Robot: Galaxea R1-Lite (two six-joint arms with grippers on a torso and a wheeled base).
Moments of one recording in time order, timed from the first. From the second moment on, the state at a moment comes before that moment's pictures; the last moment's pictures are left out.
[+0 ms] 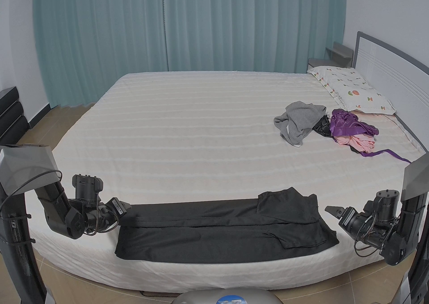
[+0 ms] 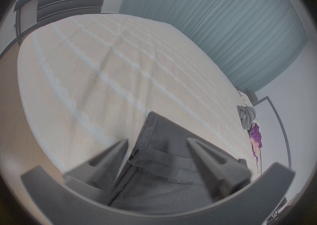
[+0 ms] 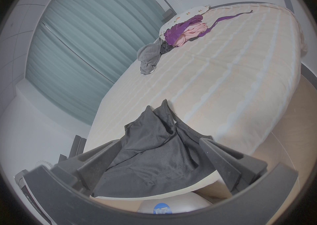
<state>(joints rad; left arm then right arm) -0.05 2.23 -0.58 -0.88 -0.06 -0.72 0.10 2.17 -0.06 -1.55 0.09 0.77</state>
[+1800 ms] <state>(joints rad) -0.06 2.12 -0.60 -0.88 -0.03 -0.79 0.19 2.23 -0.69 -0.77 0.01 0.93</state>
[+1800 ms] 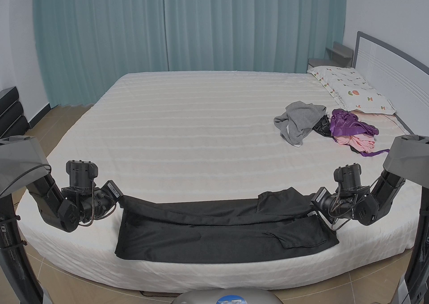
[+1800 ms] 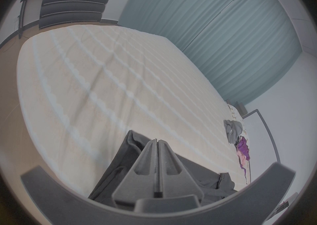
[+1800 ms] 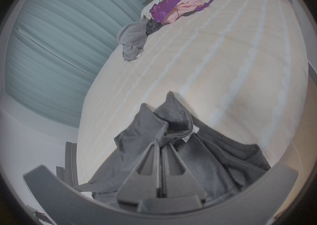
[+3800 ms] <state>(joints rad) 0.05 2.36 -0.36 -1.35 -0.15 -0.53 0.18 2.30 -0.48 -1.08 0.04 0.72</state>
